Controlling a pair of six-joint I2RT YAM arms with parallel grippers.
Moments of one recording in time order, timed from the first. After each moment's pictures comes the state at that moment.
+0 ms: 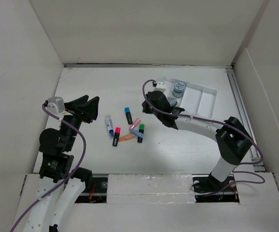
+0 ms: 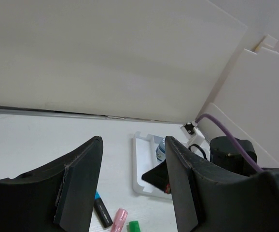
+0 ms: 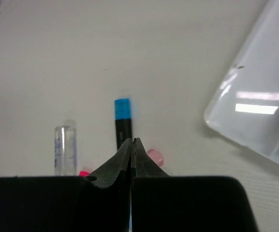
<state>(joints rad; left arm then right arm) -0.28 0.45 0.76 -0.03 0.04 -0.41 0.78 1.68 1.15 0.07 0.37 0.64</state>
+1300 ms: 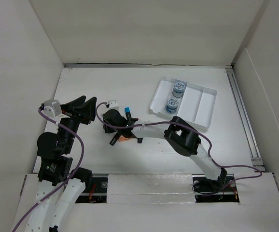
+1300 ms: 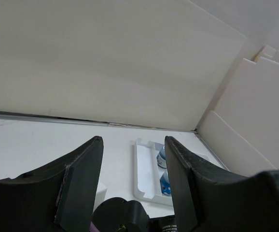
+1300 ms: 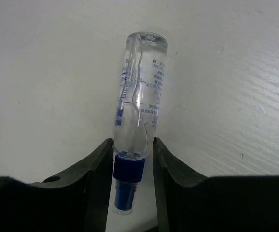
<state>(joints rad) -0.28 0.42 0.76 -0.03 0.01 -0.41 1.08 2.32 1.72 -0.02 0.30 0.62</state>
